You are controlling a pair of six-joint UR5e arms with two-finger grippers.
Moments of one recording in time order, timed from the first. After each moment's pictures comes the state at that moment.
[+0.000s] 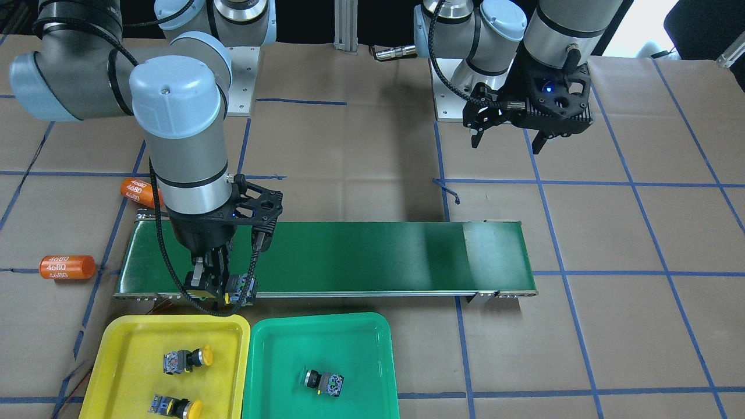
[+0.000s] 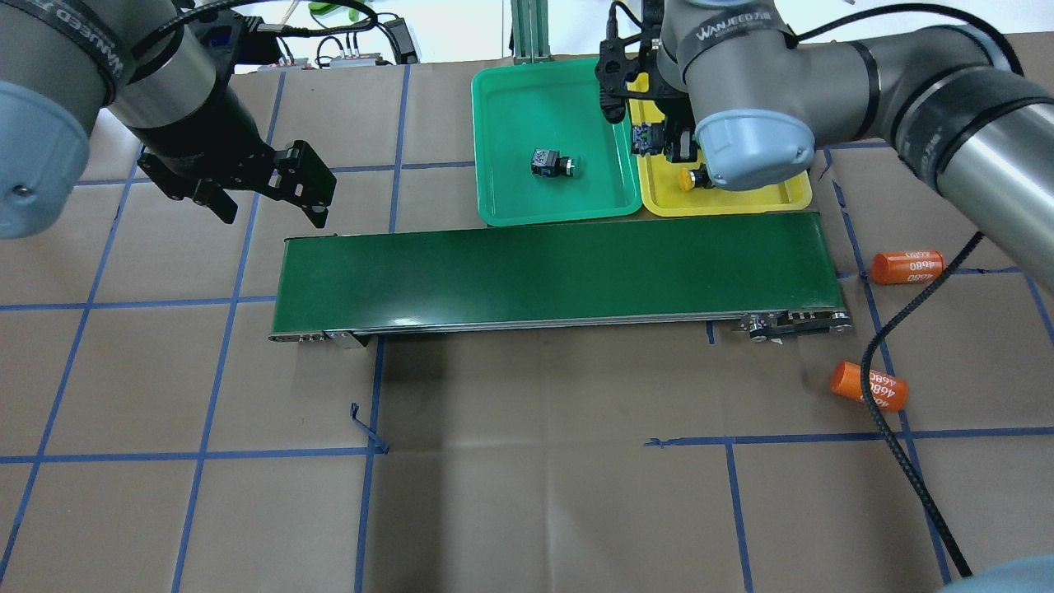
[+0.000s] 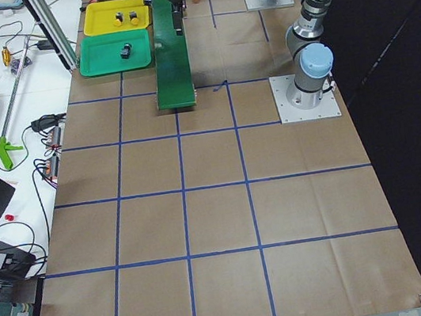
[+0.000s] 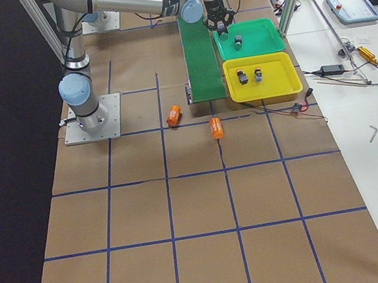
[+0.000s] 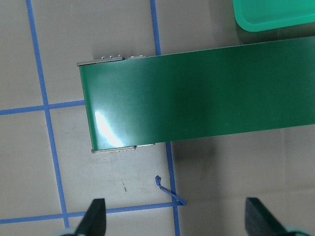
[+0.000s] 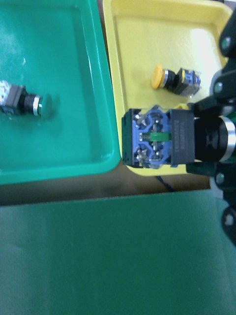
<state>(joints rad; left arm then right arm) -1.56 -1.53 -1.62 -1.55 1.57 0.12 1.72 -1.21 1.49 -2.16 -1.67 -1.39</state>
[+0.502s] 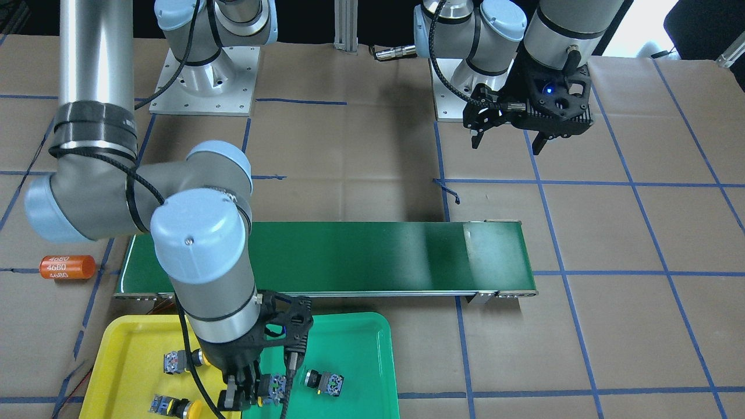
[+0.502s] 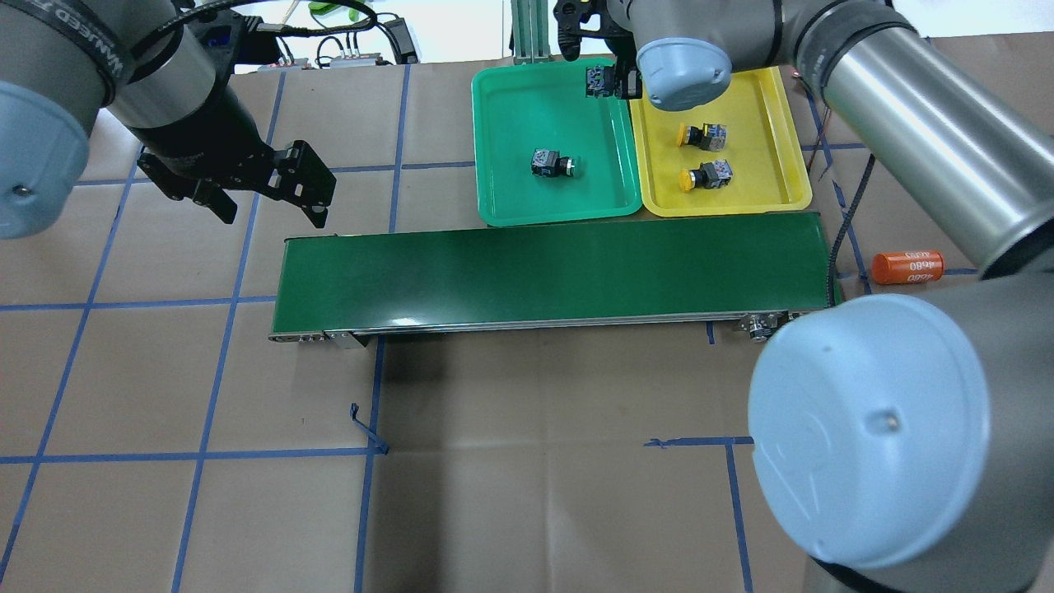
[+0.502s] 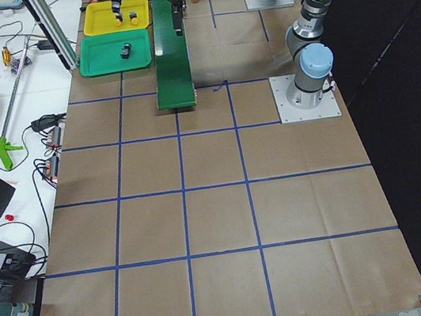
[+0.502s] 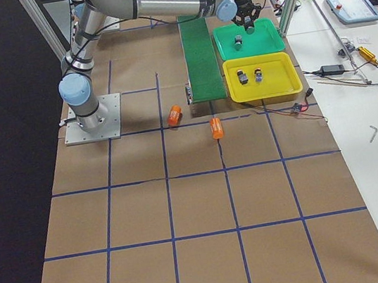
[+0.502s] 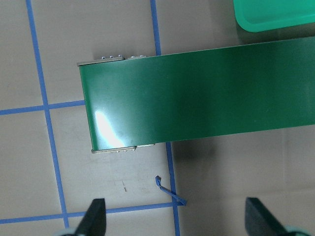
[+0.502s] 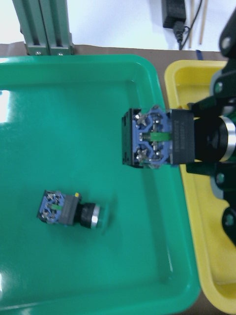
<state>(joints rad) -1.56 -1.53 -1.62 -1.55 1.57 0.12 1.74 -0.86 1.12 -2.17 -1.60 -1.38</state>
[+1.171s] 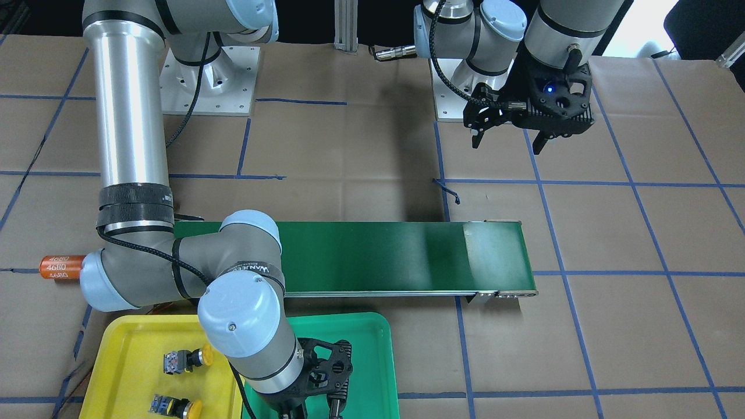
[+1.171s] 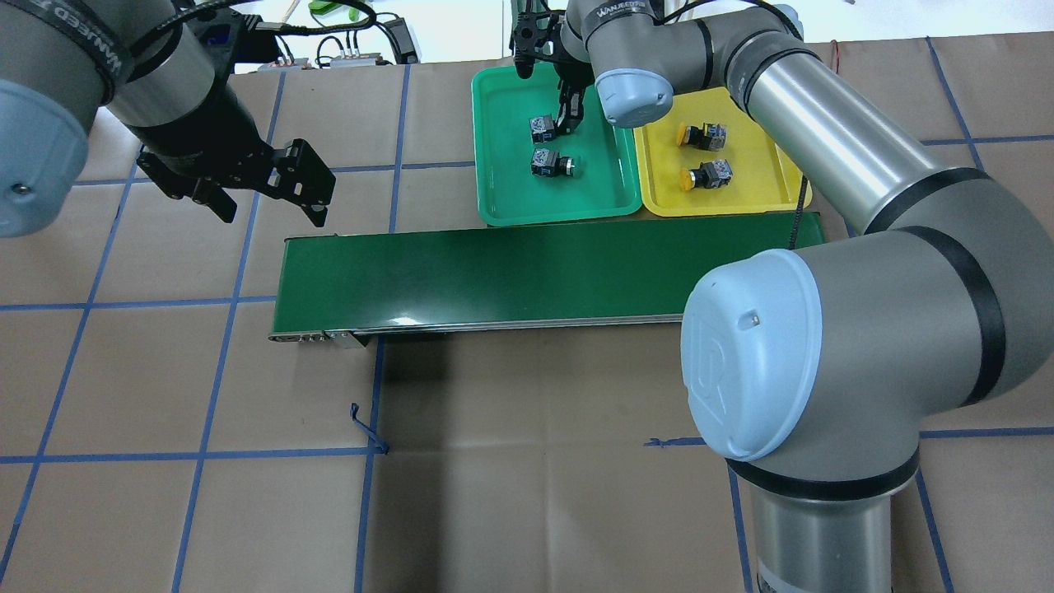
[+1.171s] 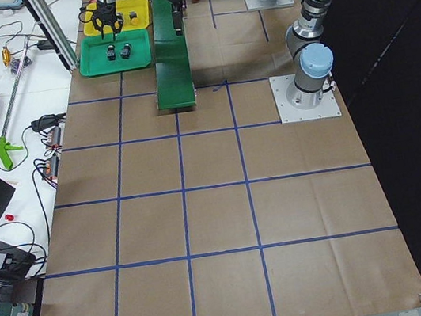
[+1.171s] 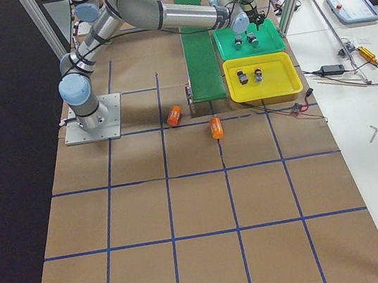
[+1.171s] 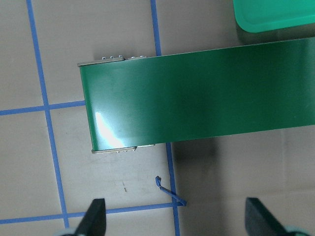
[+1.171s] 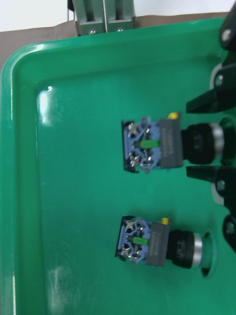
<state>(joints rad) -1.56 -1.53 -1.62 -1.55 1.57 0.12 1.76 -0.75 1.03 -2.13 -1.46 -1.29</state>
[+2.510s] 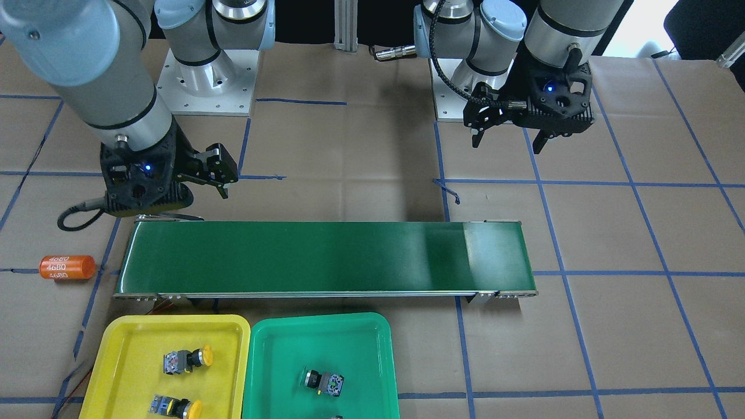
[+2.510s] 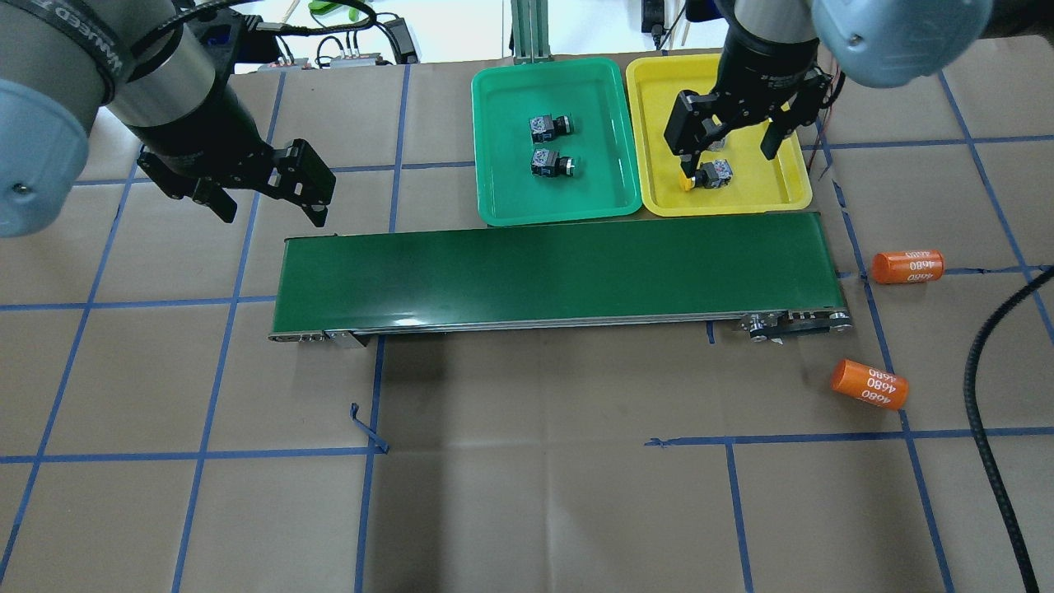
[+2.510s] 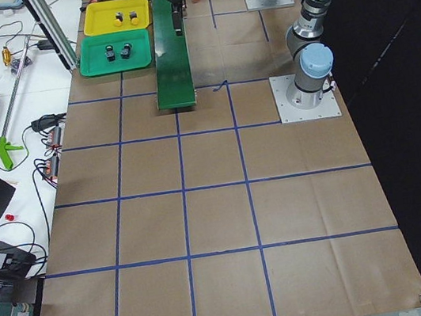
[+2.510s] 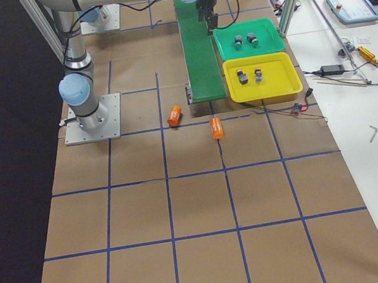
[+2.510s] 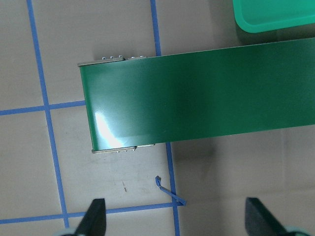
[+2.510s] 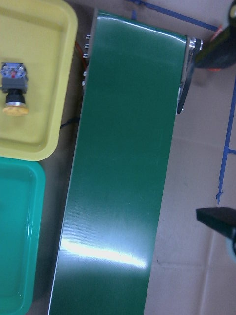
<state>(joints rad) -1.56 -1.53 -1.62 -1.55 1.57 0.12 1.61 -1.41 1.46 -1.56 -1.56 -0.09</state>
